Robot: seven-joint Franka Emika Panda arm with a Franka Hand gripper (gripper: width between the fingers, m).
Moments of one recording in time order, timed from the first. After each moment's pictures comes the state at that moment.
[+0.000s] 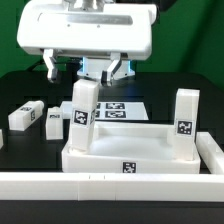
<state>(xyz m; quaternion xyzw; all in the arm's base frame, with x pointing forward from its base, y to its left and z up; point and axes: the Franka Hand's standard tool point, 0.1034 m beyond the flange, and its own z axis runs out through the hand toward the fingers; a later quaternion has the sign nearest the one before) 0.572 -0.070 0.148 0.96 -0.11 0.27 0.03</state>
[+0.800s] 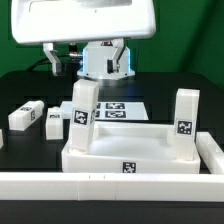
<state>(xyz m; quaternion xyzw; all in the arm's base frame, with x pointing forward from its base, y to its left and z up) 0.579 -0.062 0.149 0.99 -0.11 0.12 -0.03</state>
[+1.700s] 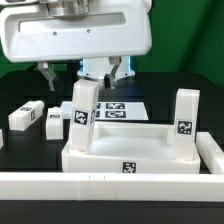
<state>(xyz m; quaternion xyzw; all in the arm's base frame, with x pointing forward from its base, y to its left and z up) 0.592 -0.069 0.126 1.00 -0.08 -0.02 -0.03</state>
